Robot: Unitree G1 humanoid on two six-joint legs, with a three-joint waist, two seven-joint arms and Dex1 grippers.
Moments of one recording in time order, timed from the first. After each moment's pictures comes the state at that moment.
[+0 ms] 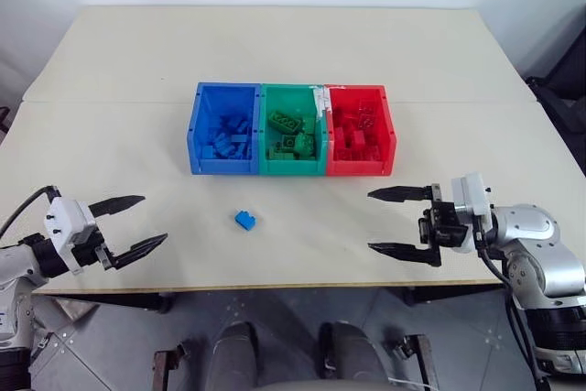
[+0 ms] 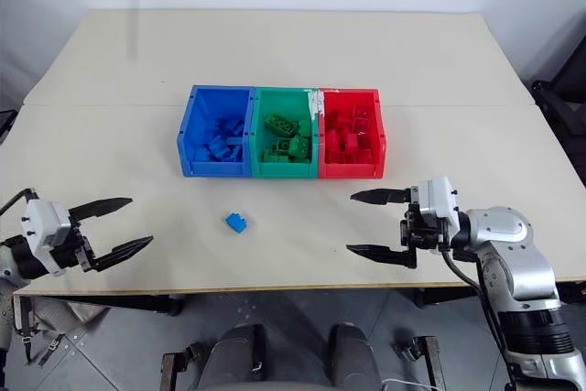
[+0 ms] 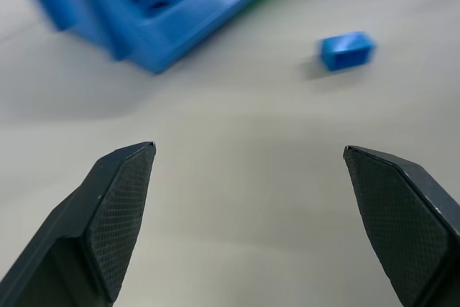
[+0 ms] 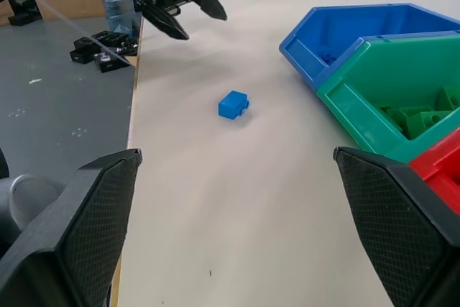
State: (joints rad) left arm 0.02 0.78 0.39 0.10 -0.40 -0.09 -1.20; right arm -0.22 -0.69 -0.08 -0.11 0.58 0.14 1.37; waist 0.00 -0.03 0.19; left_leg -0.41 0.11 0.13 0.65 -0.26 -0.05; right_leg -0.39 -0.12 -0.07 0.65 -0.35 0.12
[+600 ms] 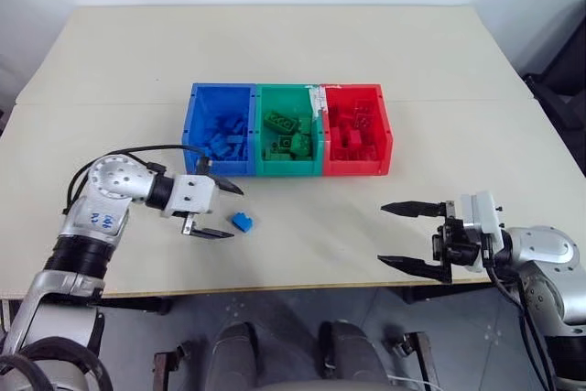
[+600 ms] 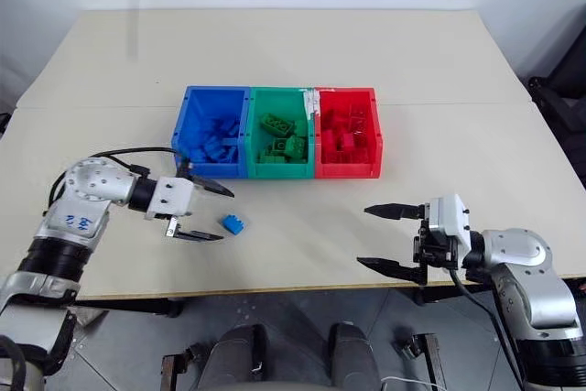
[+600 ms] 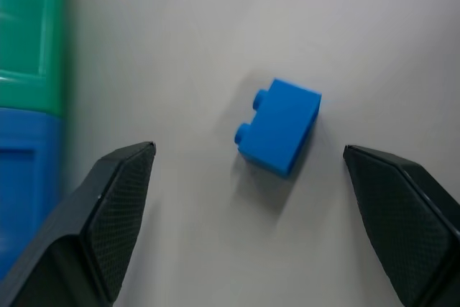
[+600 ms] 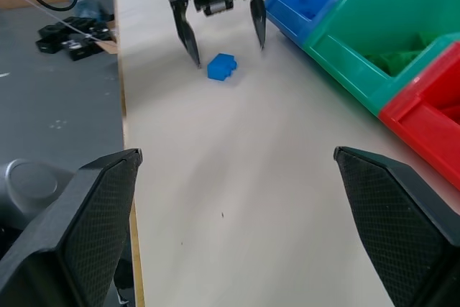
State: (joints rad) left arm -0.67 0.72 -0.20 0.48 -0.04 -0.37 -1.39; right arm -0.02 -0.73 -0.17 -0.24 0.59 0.16 1.27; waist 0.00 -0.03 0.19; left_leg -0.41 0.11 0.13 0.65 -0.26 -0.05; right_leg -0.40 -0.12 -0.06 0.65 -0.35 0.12
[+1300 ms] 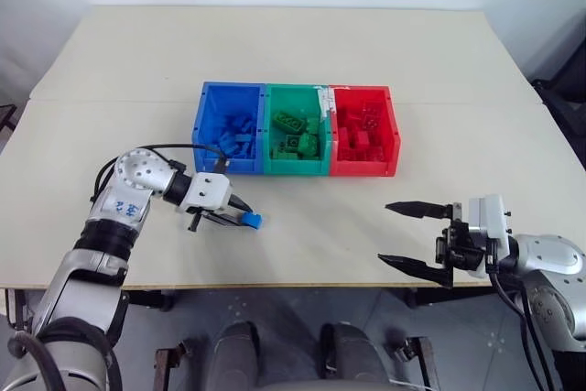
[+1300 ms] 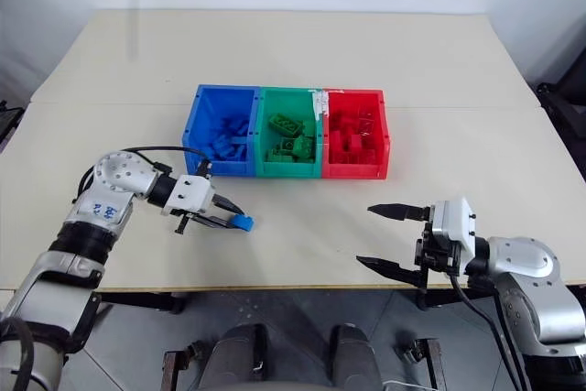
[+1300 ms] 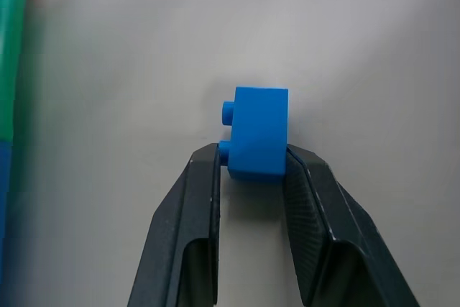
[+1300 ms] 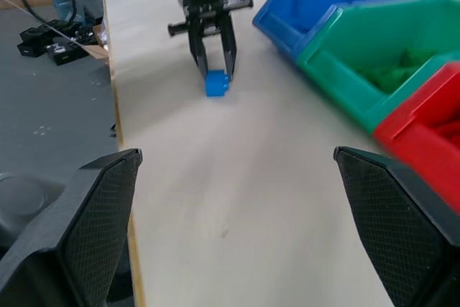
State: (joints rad) left arm -0.65 0.66 -0.18 0.54 -0.13 -0.32 -1.47; right arm -0.01 -0.72 -0.17 -0.30 0.61 0.18 1.21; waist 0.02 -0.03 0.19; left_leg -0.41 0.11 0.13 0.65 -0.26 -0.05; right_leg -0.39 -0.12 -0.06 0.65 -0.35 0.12
